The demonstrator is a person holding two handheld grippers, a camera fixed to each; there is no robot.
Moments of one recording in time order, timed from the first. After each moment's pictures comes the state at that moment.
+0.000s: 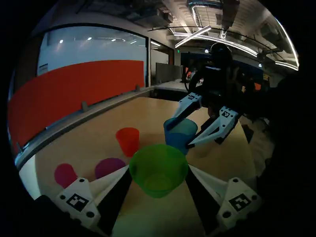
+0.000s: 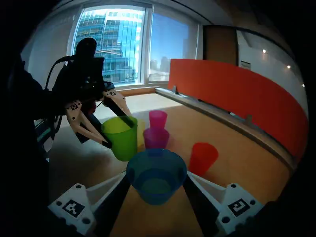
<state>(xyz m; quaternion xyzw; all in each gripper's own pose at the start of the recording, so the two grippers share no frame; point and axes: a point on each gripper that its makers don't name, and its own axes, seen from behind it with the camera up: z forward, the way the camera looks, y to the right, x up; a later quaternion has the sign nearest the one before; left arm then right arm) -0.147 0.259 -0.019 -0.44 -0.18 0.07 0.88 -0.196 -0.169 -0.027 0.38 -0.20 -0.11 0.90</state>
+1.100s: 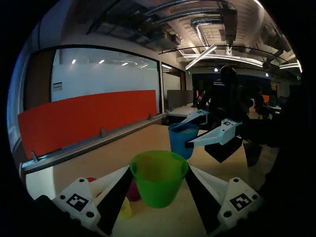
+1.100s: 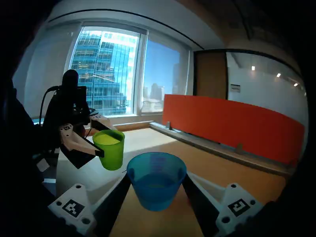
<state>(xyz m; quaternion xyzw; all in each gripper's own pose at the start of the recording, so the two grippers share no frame) -0.053 0.213 -0.041 -0.39 -0.08 0.04 0.92 -0.093 -0.219 -0.040 0.36 -0.08 -0.06 0.93</state>
